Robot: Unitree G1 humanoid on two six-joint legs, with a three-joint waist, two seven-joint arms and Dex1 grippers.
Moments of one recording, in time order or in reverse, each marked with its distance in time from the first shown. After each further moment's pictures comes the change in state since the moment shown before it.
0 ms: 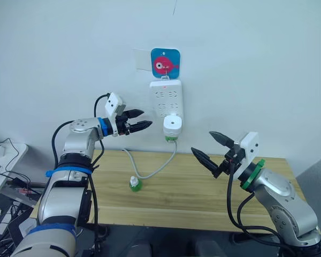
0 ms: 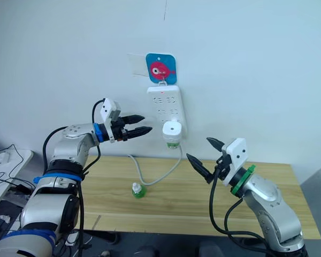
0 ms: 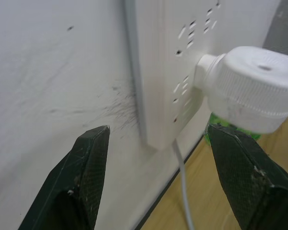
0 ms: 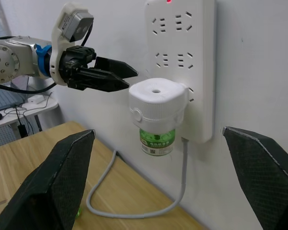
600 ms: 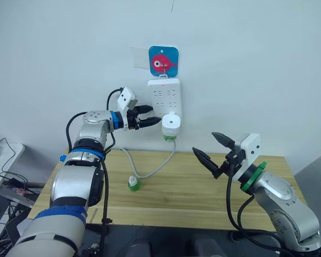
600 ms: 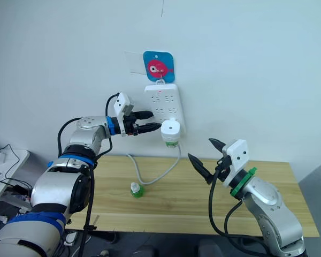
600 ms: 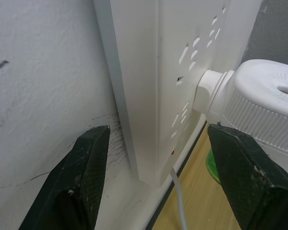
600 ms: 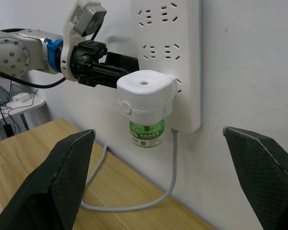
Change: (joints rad) left arm -0.207 -0.078 0.000 0.363 0.106 -0.201 -0.019; right arm 0.024 -0.004 0.000 -0.043 -0.013 0.026 -0.050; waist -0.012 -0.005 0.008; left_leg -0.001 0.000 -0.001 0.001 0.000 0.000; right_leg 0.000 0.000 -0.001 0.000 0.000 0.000
